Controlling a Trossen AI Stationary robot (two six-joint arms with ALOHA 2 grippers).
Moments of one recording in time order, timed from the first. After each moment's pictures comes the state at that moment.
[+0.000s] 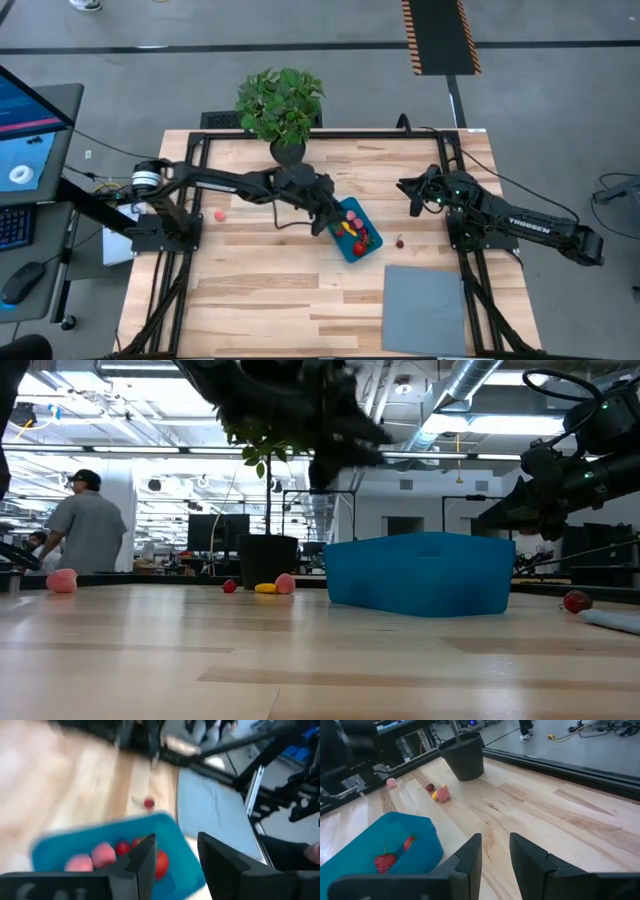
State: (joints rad) left arm 0.11 1.74 1.13 0.19 0.33 -0.31; right arm -0.50 0.36 0.02 0.03 -0.05 0.24
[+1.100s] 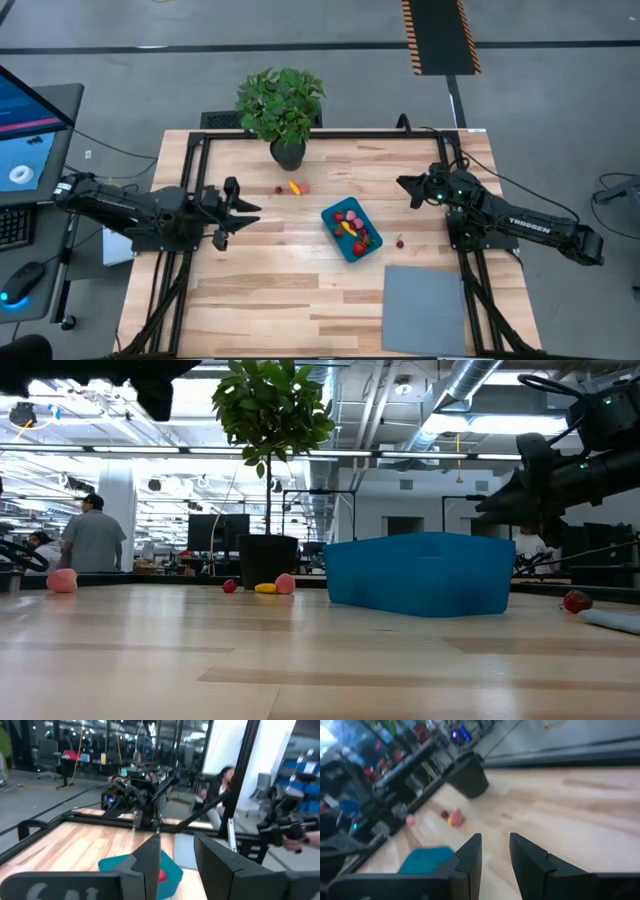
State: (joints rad) left arm -0.18 0.59 0.34 0.34 -0.14 -0.15; right arm -0.49 0.36 0.02 0.09 -0.03 0.56
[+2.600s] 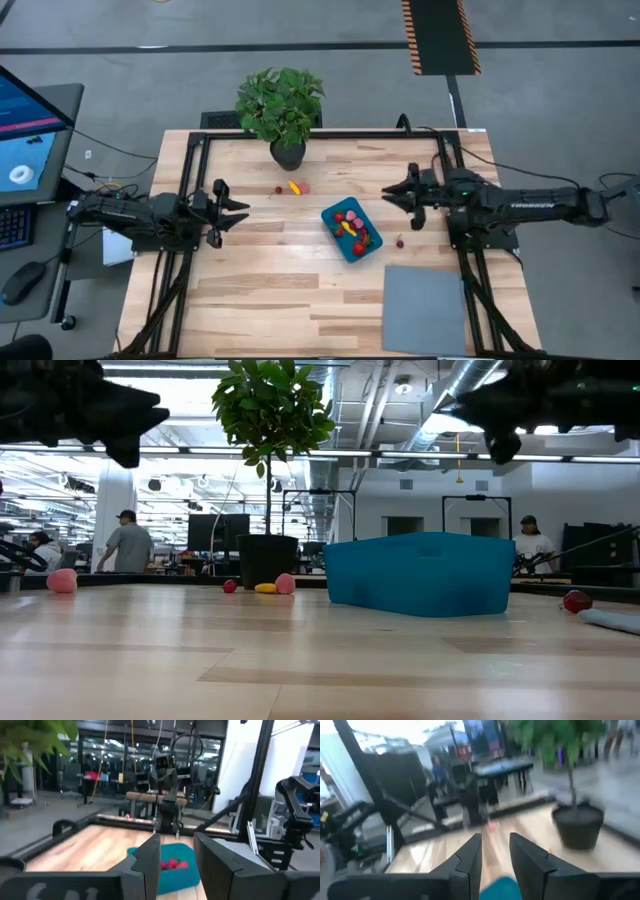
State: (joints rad) left arm -0.14 0.14 0.01 0.30 -0.19 -0.10; right arm -0.15 0.60 0.27 0.34 -0.10 0.21
